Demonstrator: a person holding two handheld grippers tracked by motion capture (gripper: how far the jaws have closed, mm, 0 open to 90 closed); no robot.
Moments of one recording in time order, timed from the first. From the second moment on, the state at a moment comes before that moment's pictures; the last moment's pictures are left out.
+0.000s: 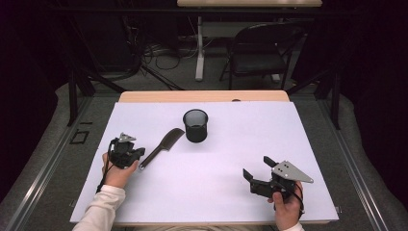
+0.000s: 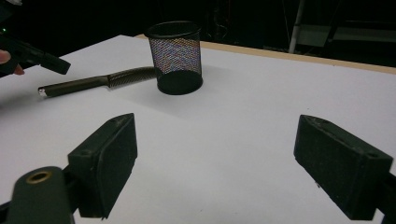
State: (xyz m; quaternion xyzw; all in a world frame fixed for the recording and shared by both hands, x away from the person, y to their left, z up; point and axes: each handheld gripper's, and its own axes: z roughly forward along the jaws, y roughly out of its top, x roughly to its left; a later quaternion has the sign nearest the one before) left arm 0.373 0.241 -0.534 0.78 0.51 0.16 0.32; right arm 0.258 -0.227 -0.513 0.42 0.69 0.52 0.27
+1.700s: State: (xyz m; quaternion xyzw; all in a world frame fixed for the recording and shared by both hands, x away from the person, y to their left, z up) left arm 0.368 0.231 -0.549 0.81 0.50 0.14 0.28; right arm 0.261 -0.230 -0.515 0.43 0.69 0.52 0.26
